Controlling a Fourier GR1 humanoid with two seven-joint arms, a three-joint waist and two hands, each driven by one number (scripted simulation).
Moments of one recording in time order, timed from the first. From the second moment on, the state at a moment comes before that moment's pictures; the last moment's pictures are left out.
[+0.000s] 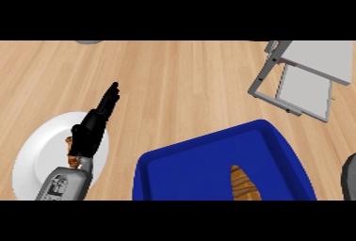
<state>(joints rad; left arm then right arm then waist) -0.19 0.15 -0.13 -1.45 -0.07 0.06 0.04 -0.91 -0.87 -0.12 -0.77 -0.12 0.39 -0.66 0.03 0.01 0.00</state>
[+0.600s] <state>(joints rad) -0.22 0.13 -0.11 -1.43 -0.08 0.05 0.04 -1.05 -0.83 -0.11 -0.52 0.00 0.32 -0.72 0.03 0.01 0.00</state>
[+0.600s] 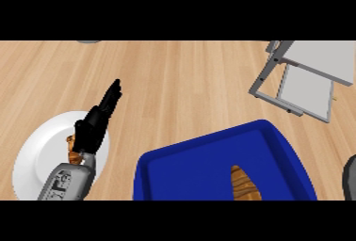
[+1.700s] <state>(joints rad) -0.20 0.12 -0.11 -1.44 -0.09 0.03 0.02 -1.23 -0.90 -0.19 -0.21 0.05 0.46 -0.63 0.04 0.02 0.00</state>
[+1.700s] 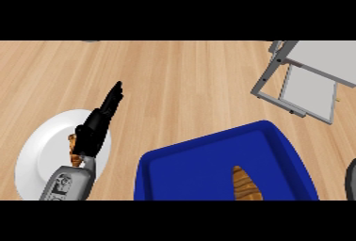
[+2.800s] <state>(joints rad) -0.24 0.10 -0.12 -1.43 -0.10 0.03 0.01 -1.27 -1.22 -0.34 -0.06 -0.09 0.66 -0.22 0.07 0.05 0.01</state>
